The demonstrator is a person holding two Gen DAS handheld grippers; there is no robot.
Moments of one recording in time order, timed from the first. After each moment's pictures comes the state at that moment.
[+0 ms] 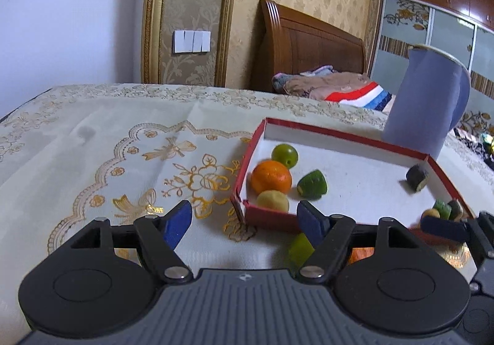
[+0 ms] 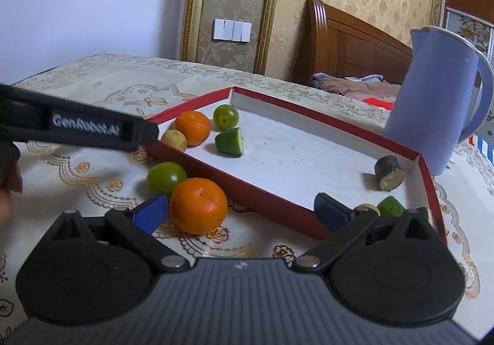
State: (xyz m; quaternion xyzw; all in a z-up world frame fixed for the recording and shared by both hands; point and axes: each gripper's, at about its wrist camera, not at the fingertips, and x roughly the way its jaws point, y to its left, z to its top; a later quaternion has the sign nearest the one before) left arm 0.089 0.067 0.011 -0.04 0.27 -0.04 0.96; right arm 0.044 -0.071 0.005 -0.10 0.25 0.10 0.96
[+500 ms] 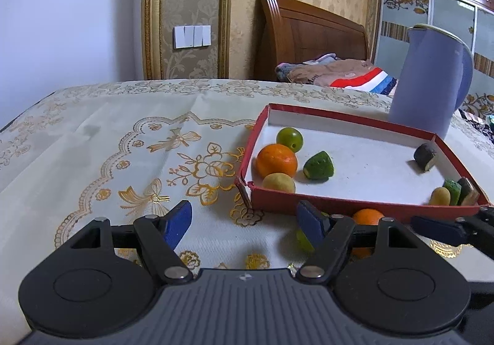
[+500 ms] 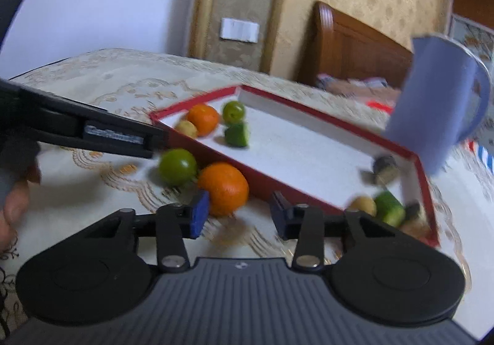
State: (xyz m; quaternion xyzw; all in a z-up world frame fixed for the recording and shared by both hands) left arm 0.083 0.062 0.004 -0.01 0.28 -0.04 0.96; right arm 0.023 -0.077 0.007 -0.11 0.26 0.10 0.96
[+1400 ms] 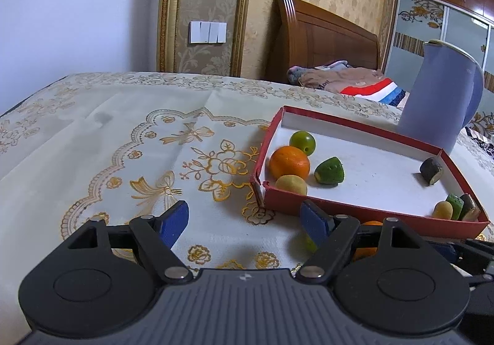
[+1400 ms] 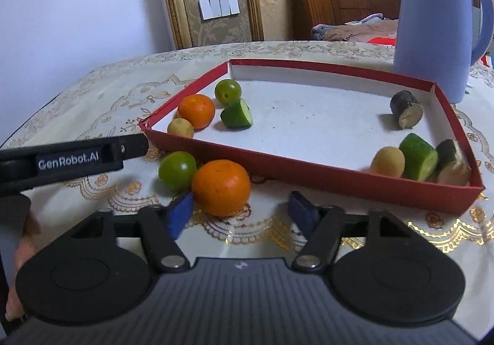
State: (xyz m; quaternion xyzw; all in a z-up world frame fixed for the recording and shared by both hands) left arm 0.082 0.074 0.005 -0.05 0.28 -0.02 0.96; right arm 0.054 -0.089 -0.002 0.03 0.32 0.12 0.94
